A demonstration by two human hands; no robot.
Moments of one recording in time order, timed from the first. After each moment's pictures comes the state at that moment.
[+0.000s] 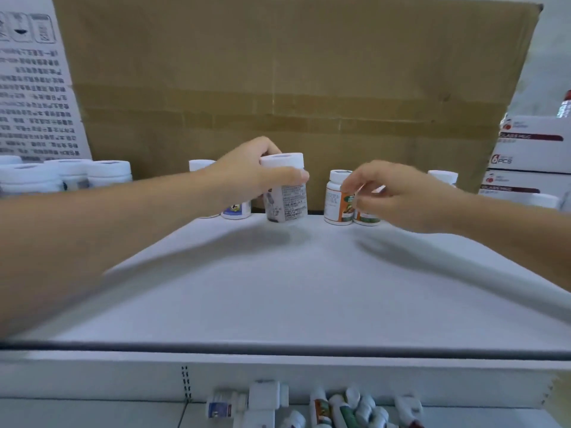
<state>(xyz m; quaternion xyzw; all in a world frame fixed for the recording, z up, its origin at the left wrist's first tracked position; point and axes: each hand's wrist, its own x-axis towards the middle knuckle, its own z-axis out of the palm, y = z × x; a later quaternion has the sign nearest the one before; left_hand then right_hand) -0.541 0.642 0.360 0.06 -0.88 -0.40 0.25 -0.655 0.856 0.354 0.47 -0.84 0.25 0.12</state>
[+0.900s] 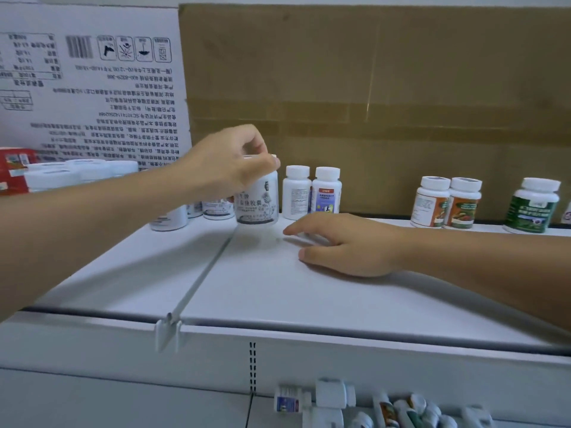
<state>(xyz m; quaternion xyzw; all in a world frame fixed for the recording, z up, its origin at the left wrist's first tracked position) -0.423 0.525 0.378 0.10 -0.92 -0.20 0.32 -0.534 0.708 0.327 0.60 -0.80 0.09 0.00</state>
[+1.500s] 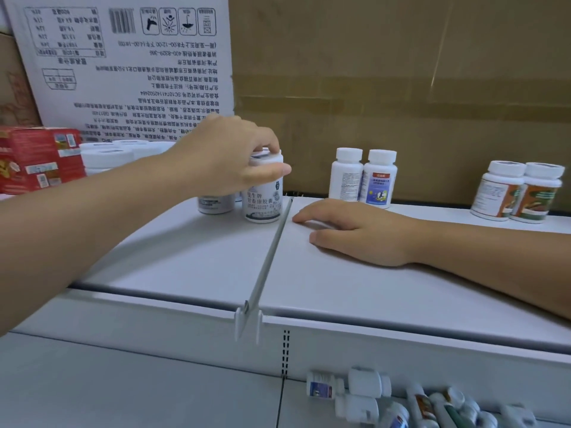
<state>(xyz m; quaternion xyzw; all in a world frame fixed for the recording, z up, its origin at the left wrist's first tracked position) -0.398 0.449 0.363 0.04 -0.94 0.13 0.32 -0.516 0.653 0.313 0.61 -0.78 0.14 -0.03</state>
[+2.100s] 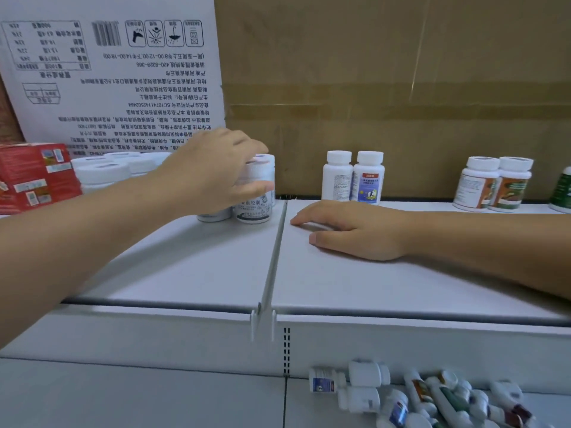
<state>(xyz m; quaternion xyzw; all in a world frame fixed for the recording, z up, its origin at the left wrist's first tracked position) -0.385 0.439 0.358 0.04 -0.93 0.20 0.29 -0.511 0.654 0.319 0.61 -0.79 0.09 -0.02</state>
